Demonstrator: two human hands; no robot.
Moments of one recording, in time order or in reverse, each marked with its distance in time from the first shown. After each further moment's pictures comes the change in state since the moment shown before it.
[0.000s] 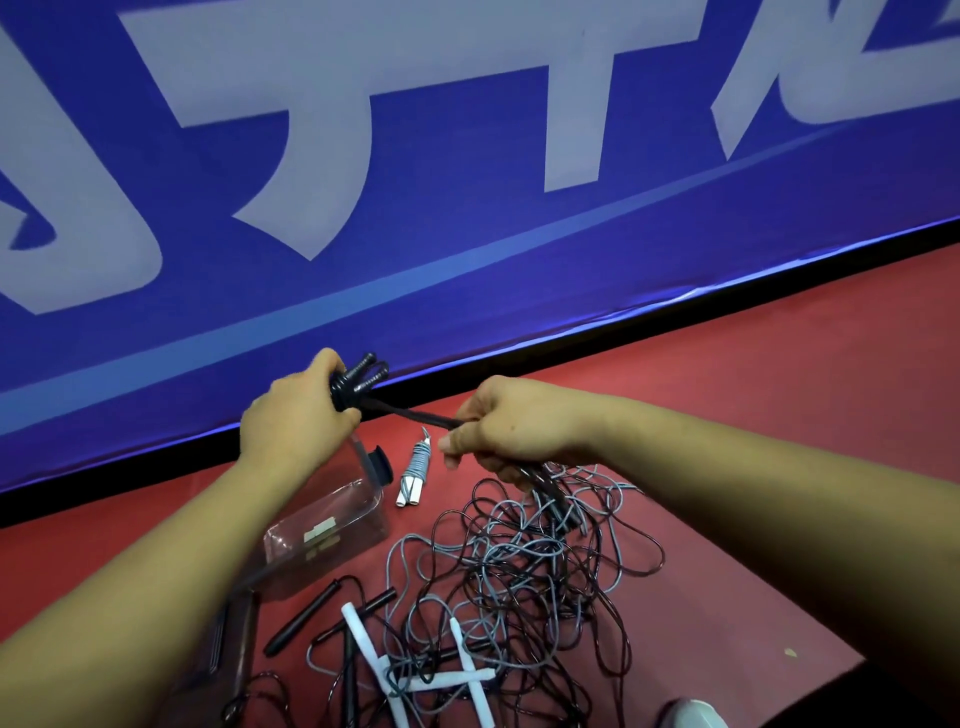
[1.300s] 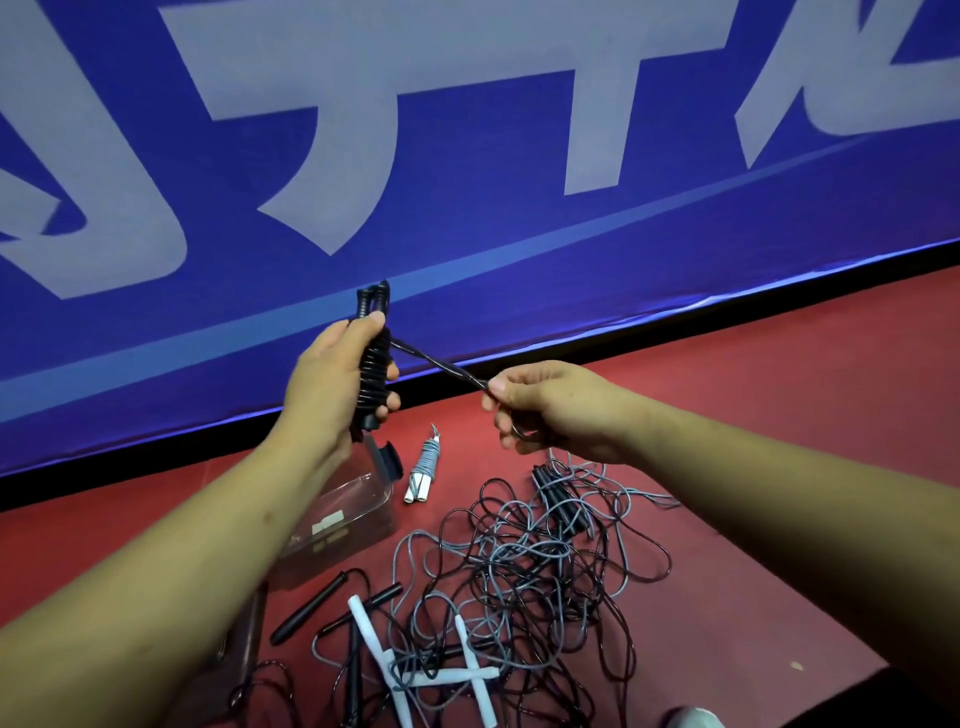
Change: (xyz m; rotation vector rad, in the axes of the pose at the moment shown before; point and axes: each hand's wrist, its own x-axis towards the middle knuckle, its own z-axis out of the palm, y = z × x) left_hand -0.014 0.037 -0.028 -1.381 -0.134 -0.274; right_hand 0.017 0.030 -0.015 0.418 0.113 -0.082
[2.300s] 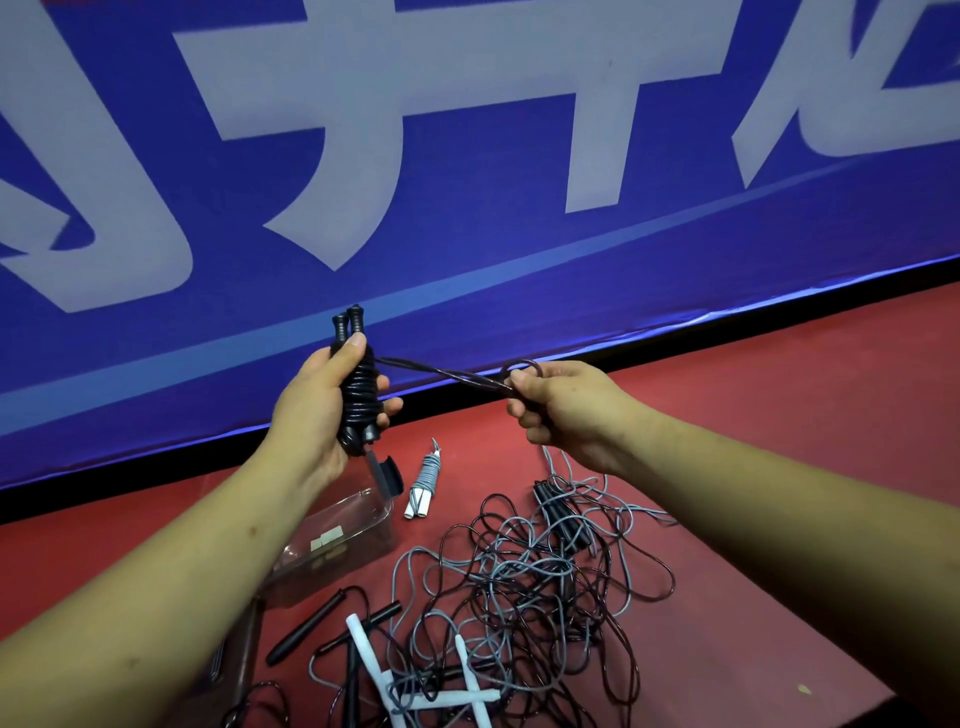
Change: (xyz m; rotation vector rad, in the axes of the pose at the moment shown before) left_hand 0.013 -0.008 -0.013 -0.236 0.024 -0.080; right_hand 0.007 -0.008 0.005 0.249 0.301 -0.010
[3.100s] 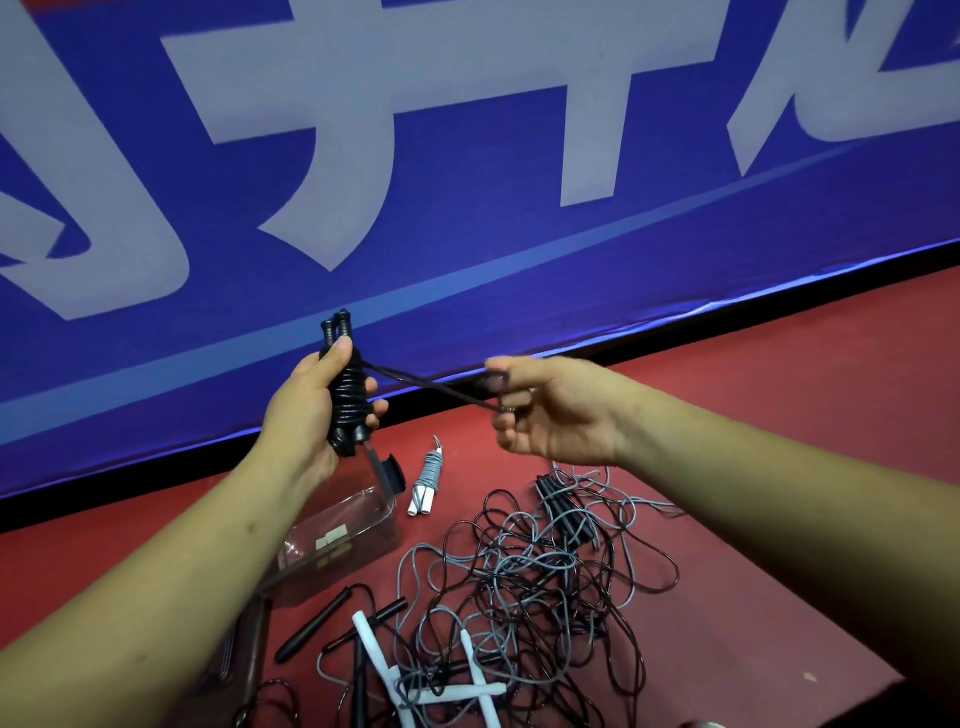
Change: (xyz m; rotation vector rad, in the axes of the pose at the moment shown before) left_hand 0.012 -0.007 -0.011 0.016 0.021 -0.023; right_hand -0.007 -0.014 0.003 0.286 -0.253 0.218
